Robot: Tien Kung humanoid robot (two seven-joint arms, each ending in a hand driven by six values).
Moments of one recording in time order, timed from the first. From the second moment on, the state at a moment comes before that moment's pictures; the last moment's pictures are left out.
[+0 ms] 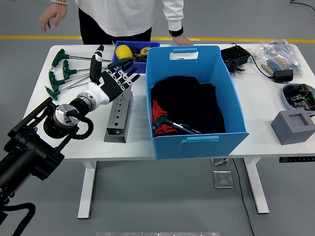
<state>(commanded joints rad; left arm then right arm) -0.64 0.13 -1.02 -1.02 -0.01 0.15 0.15 0.17 -0.22 0.50 0.18 -0.80 -0.17 -0.16</state>
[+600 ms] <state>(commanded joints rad) -0.69 0.14 -0.98 -1.27 0.01 0.15 0.18 0.17 -0.22 0.51 0.18 -0.81 -0.17 -0.16</state>
